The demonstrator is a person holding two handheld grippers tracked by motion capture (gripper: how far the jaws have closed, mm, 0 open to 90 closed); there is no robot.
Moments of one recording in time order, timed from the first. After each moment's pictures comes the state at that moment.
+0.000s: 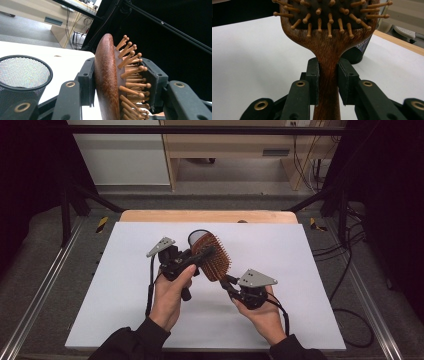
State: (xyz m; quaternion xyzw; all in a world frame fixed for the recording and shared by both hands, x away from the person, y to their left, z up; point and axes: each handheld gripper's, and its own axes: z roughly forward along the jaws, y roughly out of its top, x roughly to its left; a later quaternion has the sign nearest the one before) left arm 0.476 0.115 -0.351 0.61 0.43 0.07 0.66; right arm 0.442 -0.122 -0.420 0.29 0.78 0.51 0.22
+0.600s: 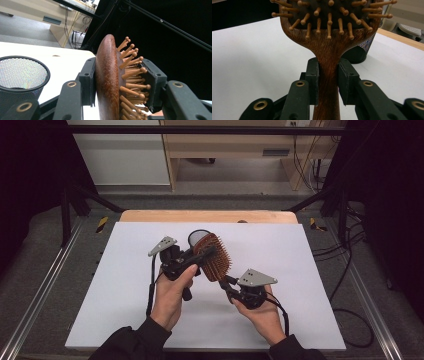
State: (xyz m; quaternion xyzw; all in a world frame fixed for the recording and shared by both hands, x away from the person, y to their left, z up) left arm 0.476 0.111 -0.348 0.62 0.42 0.07 0.66; right arm 0.445 -0.122 -0.424 0.29 0.78 0.52 0.20
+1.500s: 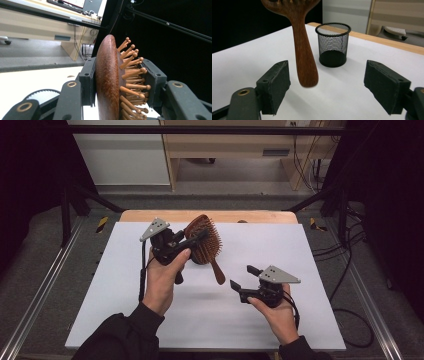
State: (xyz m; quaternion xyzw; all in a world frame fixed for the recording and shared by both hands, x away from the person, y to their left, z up) left arm 0.492 0.126 -0.303 0.62 0.39 0.15 0.66; right arm 0.443 -0.164 -0.416 0.34 0.72 0.56 0.21
